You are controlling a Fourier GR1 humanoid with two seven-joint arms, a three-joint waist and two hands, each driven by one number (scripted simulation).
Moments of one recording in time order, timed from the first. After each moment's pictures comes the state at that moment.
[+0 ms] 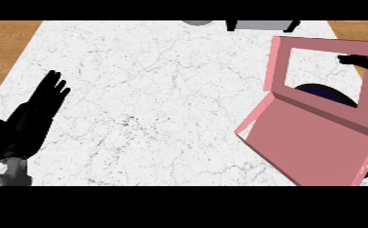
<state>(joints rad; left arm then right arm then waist) -0.03 0.46 -0.04 -1.59 0.45 0.12 0.16 -0.45 -0.96 0.19 -1.19 0.47 0.52 -0.21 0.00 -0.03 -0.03</state>
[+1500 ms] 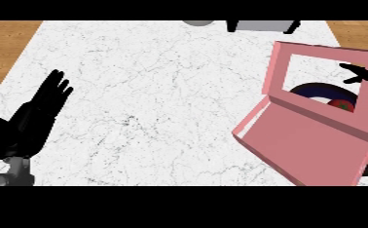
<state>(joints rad) -0.04 0.44 -0.03 -1.60 0.43 0.10 0.17 -0.42 -0.92 0.21 -1.11 0.63 0.50 -0.18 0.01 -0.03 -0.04</state>
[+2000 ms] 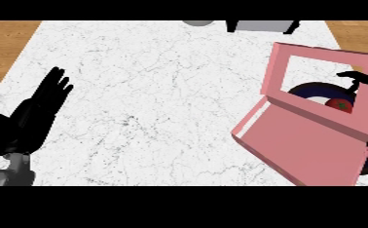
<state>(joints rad) -0.06 0.44 -0.03 -1.58 0.43 0.09 0.17 -0.42 -0.89 0.20 -1.06 0.68 0.46 -0.20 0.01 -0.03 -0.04</state>
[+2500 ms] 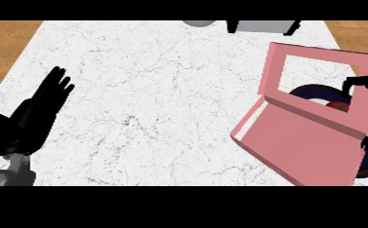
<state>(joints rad) -0.06 0.44 -0.03 -1.60 0.43 0.09 0.18 -0.42 -0.87 0.20 -1.05 0.70 0.42 -0.24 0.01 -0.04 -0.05</state>
